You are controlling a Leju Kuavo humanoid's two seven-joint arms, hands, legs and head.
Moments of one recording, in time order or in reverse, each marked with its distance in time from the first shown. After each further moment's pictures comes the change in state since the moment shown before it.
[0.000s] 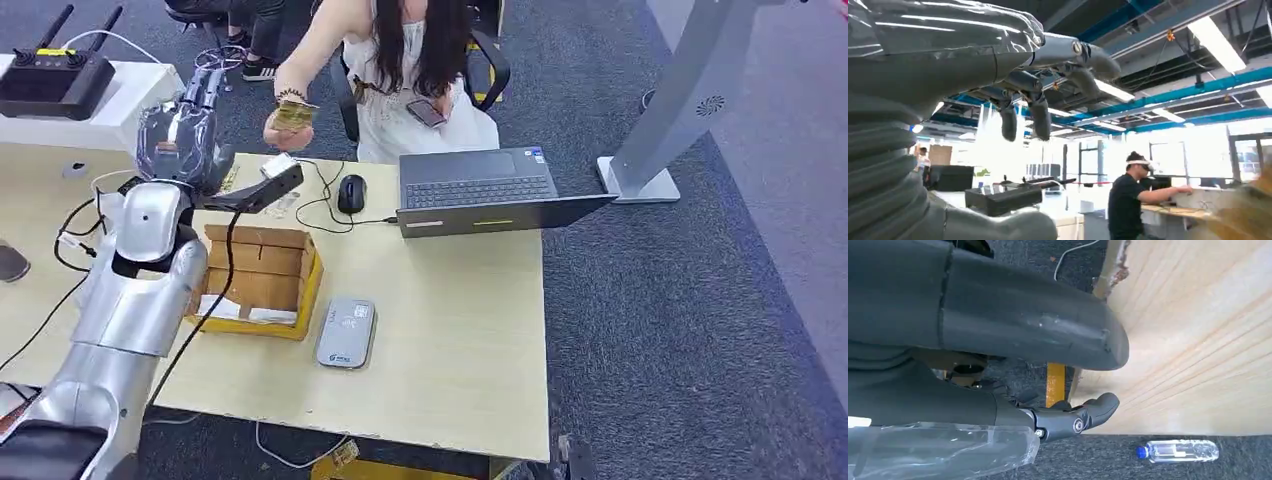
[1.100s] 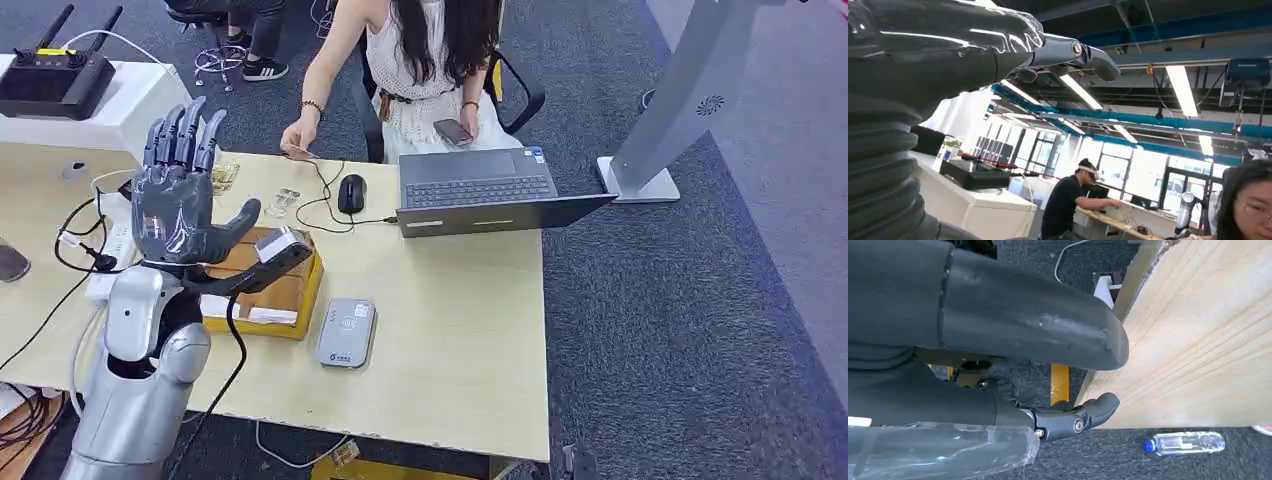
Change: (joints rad) left arm 0.346 -0.037 0.019 -0.499 0.158 0.035 -0.098; right arm 0.024 -0.002 -0.003 0.002 -0.016 -0.007 -0.023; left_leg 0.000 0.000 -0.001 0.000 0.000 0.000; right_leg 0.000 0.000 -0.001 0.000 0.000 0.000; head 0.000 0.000
